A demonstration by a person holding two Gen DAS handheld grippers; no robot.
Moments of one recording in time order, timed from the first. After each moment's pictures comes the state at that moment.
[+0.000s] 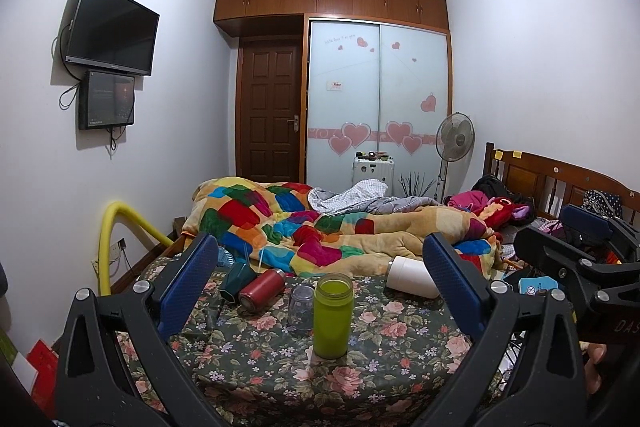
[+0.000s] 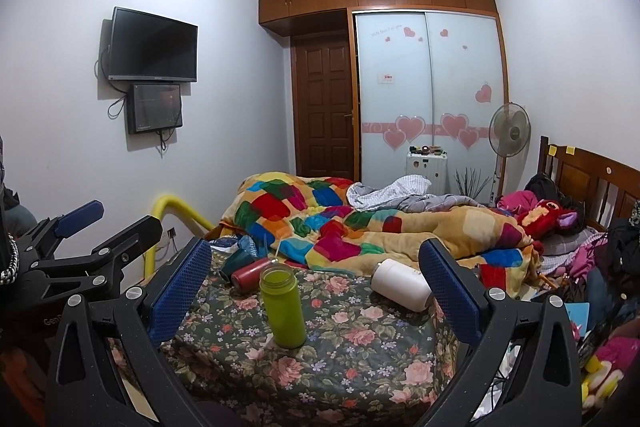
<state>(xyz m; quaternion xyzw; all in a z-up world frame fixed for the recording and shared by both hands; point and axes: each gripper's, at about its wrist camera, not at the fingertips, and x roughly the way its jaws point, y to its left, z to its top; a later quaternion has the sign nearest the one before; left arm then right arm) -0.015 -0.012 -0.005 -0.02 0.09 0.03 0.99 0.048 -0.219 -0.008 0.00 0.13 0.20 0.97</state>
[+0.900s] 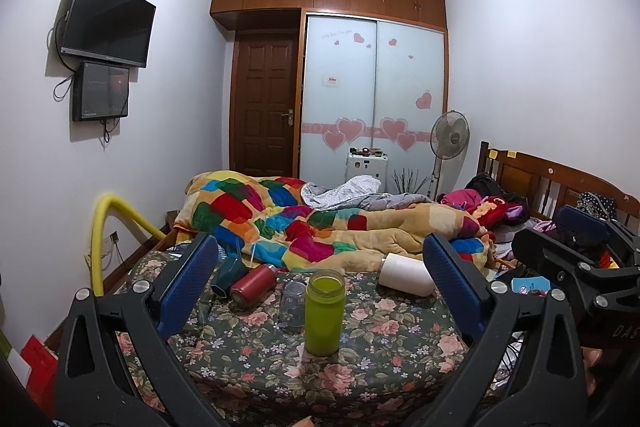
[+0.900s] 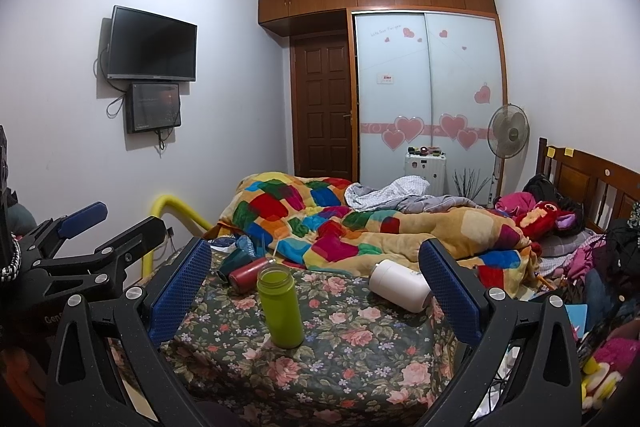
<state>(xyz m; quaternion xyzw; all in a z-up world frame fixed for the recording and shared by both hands) -0.011 -0.011 -0.009 -0.03 0.10 0.01 0.99 0.049 -0.219 -0.006 0.00 0.13 0.20 0.97</state>
